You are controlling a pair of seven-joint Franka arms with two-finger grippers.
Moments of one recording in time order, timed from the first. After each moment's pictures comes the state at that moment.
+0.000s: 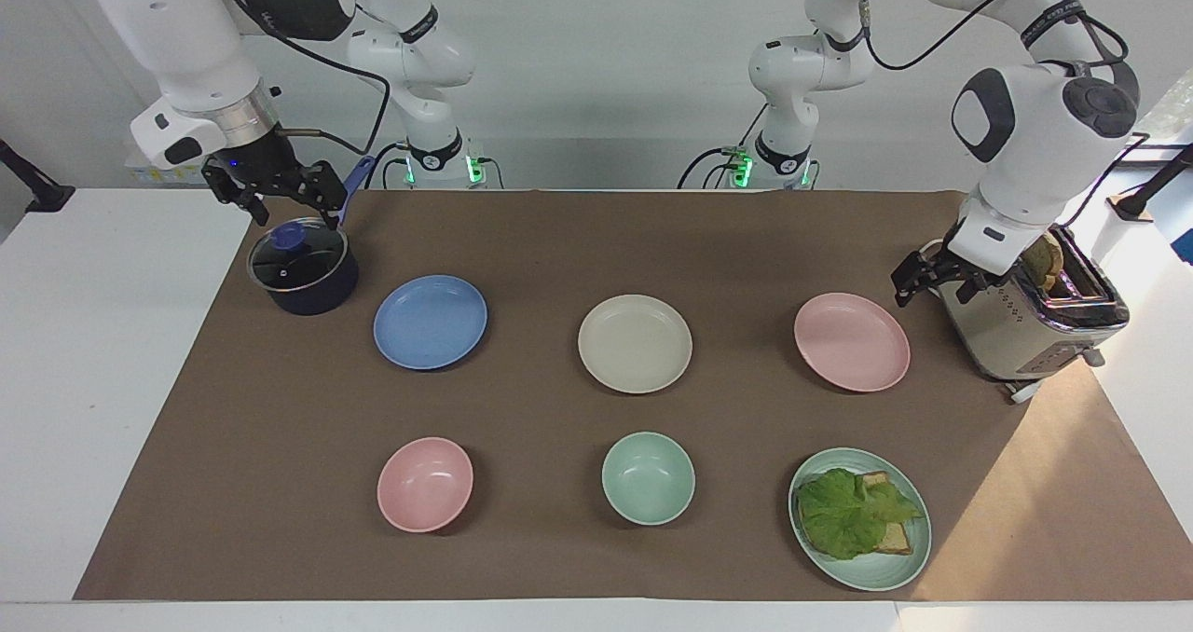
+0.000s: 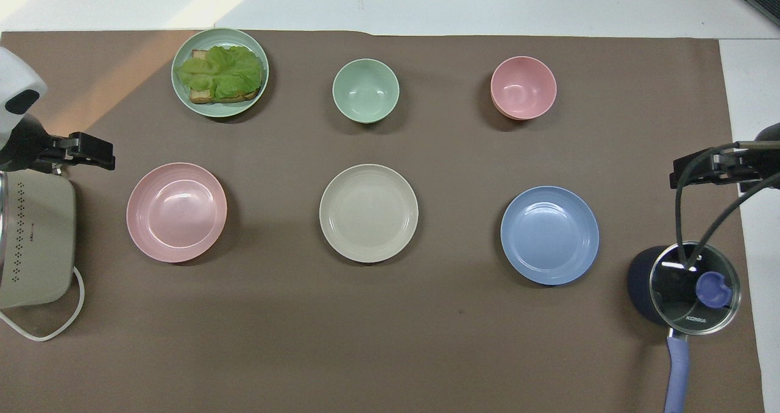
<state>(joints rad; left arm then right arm) 0.06 0.10 -0.07 -1.84 0.01 1.92 0.00 -0.08 0.01 0.04 -1.59 -0.03 1.56 0.04</state>
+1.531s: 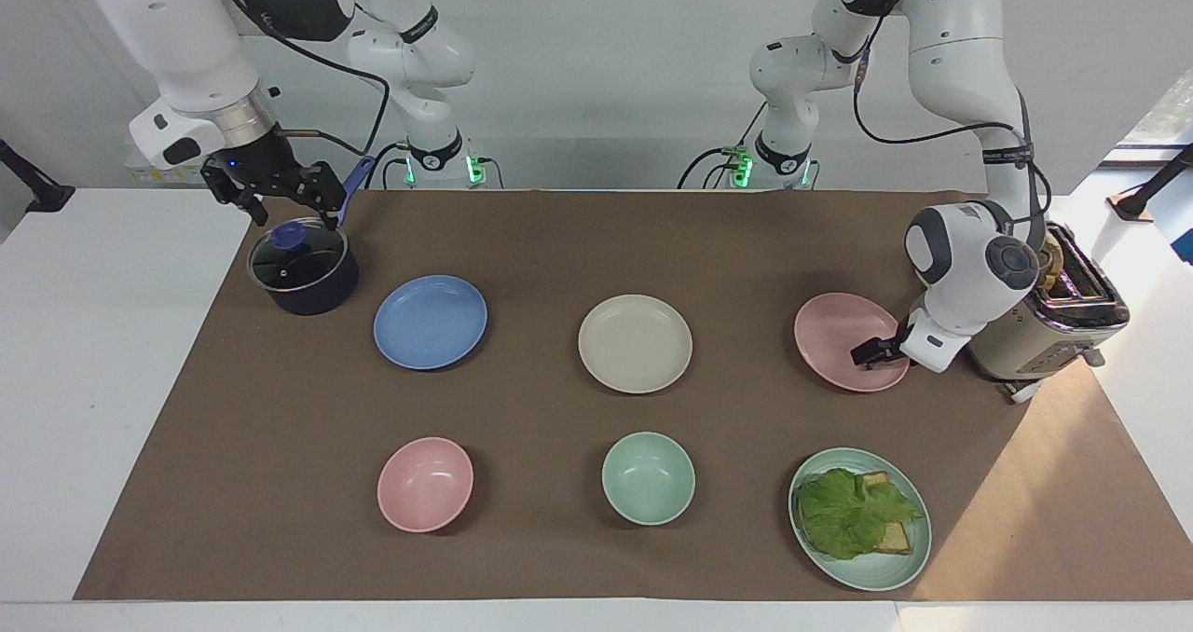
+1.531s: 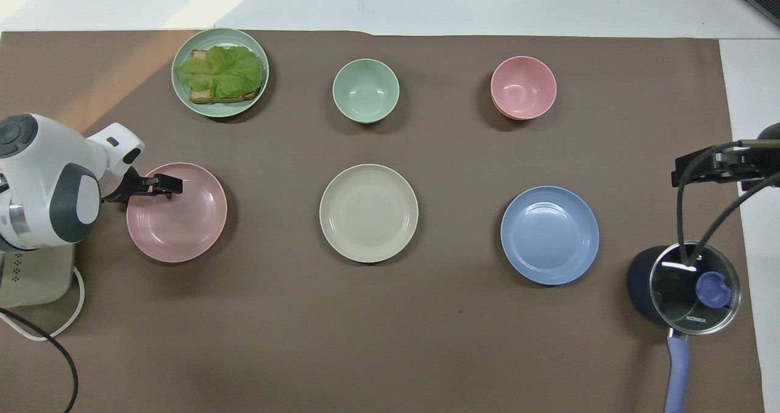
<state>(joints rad) 0.13 0.35 -0.07 -1.99 0.01 2.26 0.00 -0.08 0.01 0.04 -1.59 -0.03 1.56 0.04</state>
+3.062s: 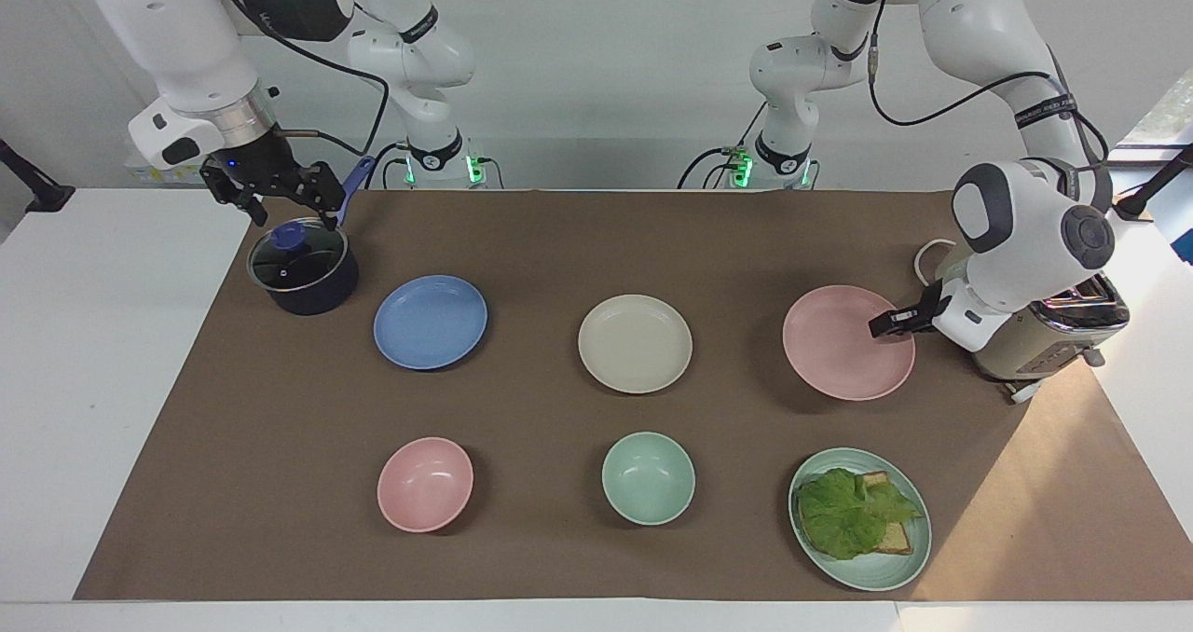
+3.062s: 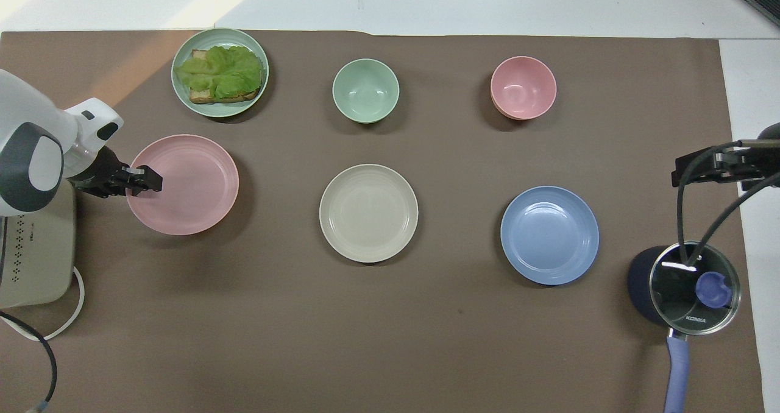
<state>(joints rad) 0.13 0.27 -0.11 -1.73 -0.13 1.75 -0.04 -0.08 0.01 0.04 -1.59 -0.03 1.56 0.04</state>
